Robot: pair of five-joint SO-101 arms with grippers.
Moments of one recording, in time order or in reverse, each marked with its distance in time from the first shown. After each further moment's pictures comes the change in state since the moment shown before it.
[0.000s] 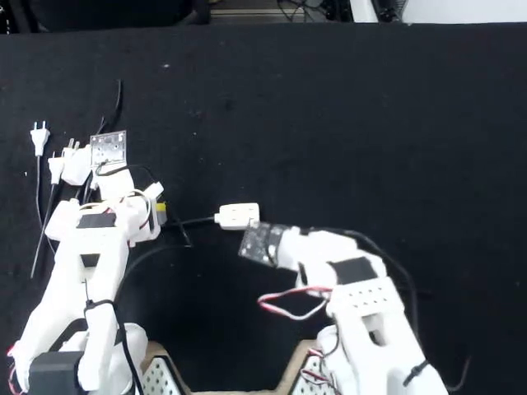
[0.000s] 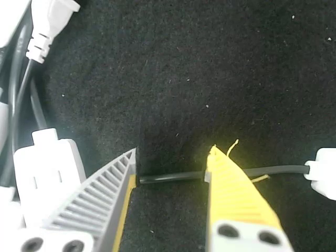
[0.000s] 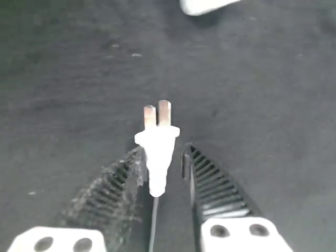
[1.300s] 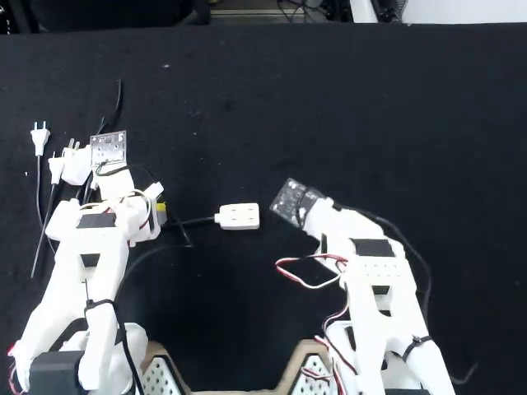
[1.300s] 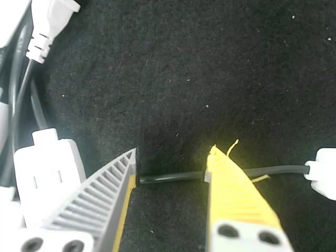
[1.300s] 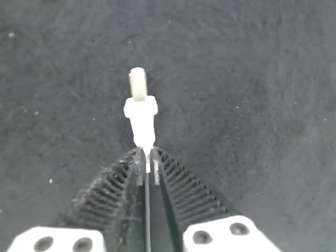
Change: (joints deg) left arm -0.1 0.0 0.0 0.0 0.0; right arm 12.0 11.5 -5.2 -8.4 -5.5
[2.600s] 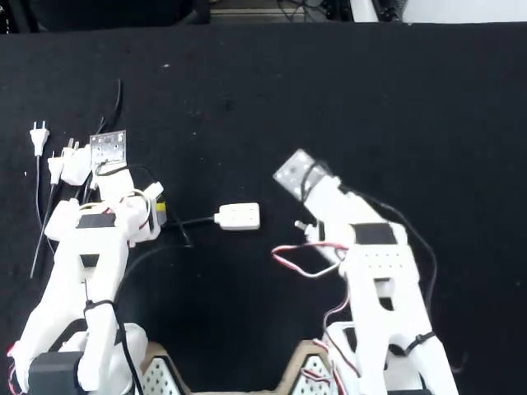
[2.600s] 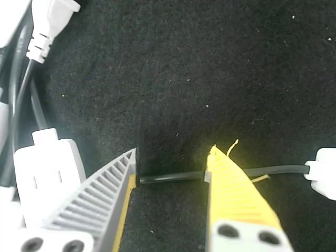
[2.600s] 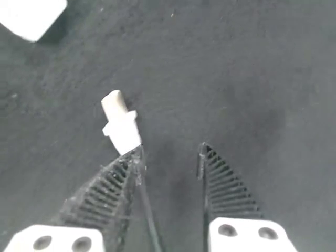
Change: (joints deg) left arm 0.0 0.0 0.0 0.0 0.0; right arm -3.6 0.0 -10.4 12.7 -13.5
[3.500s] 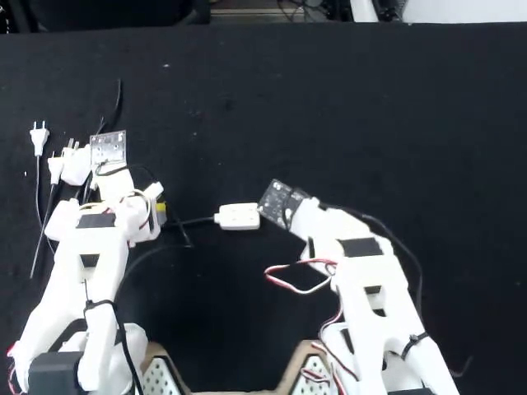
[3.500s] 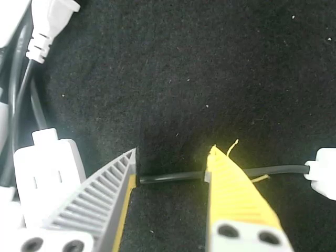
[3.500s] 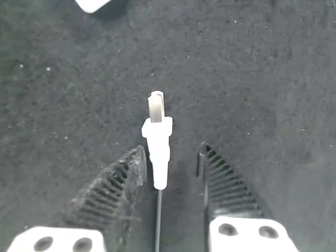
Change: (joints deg) left arm 0.0 0.0 0.0 0.0 0.0; right arm -2.7 0.0 9.7 -11.9 10.5
